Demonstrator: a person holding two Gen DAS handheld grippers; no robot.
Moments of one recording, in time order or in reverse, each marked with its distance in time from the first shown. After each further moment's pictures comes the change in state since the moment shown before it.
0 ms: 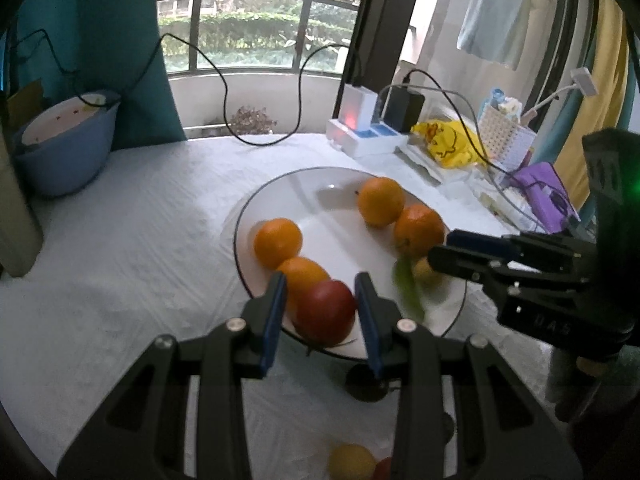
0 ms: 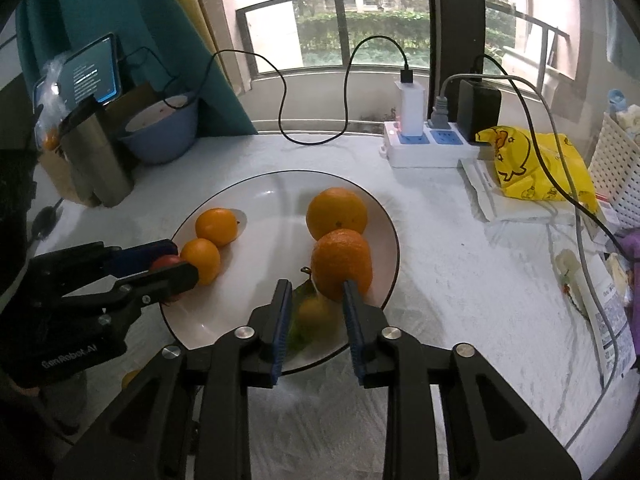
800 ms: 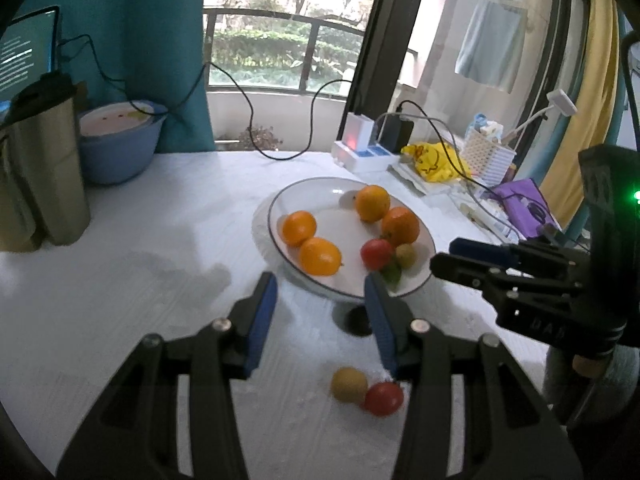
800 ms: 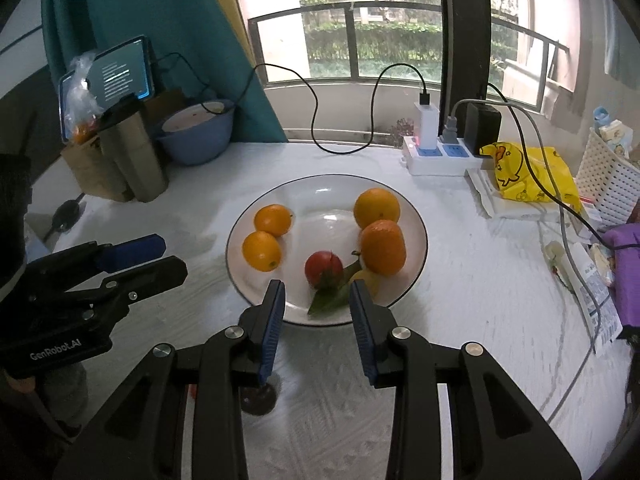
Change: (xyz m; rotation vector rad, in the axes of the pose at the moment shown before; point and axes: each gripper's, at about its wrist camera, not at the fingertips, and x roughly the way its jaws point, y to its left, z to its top) left arm -0.066 0.008 -0.029 -0.034 -0.078 -0.002; right arm -0.047 0.041 -0.018 -0.025 -0.039 0.002
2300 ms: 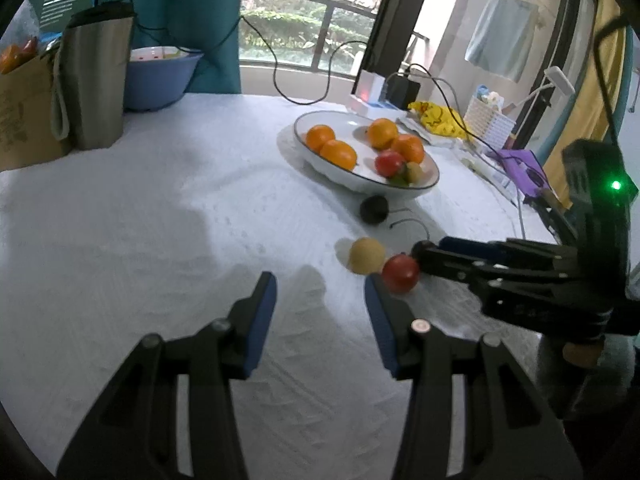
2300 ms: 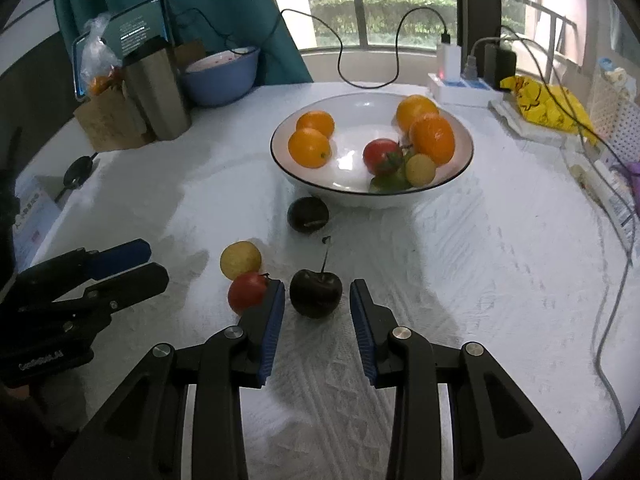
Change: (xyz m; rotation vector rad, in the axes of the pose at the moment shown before) left arm -0.031 0.011 -0.079 -0.046 0.071 0.010; right arm 0.012 0.035 -0.066 0.021 0.106 0.044
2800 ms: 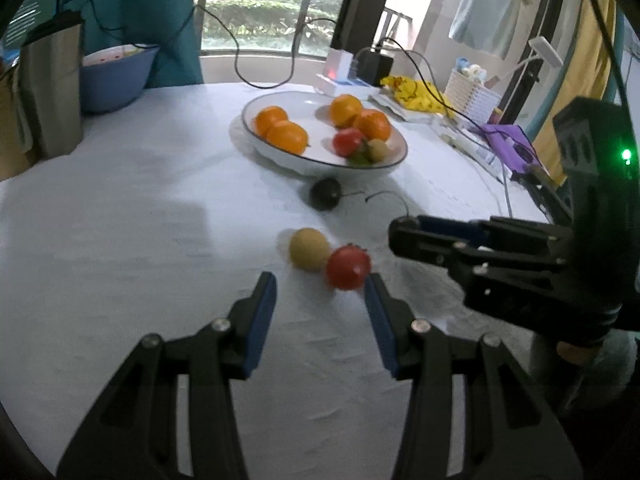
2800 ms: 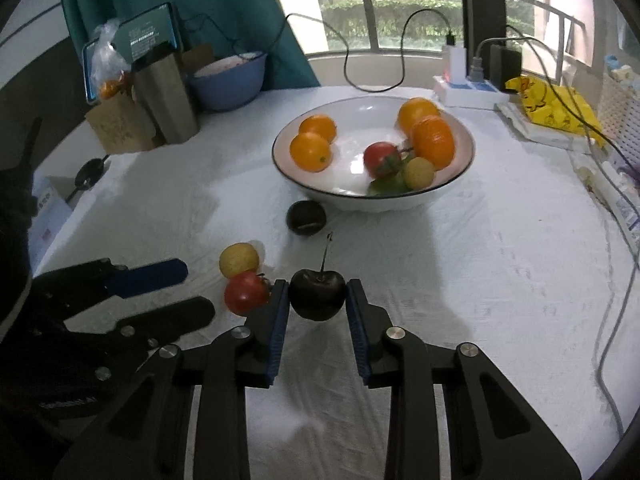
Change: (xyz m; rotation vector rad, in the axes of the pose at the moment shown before) left arm 0.021 -0.038 0.003 0.055 0.065 -0.025; right arm -0.008 -0.014 -0.001 -0.002 -0.028 0.045
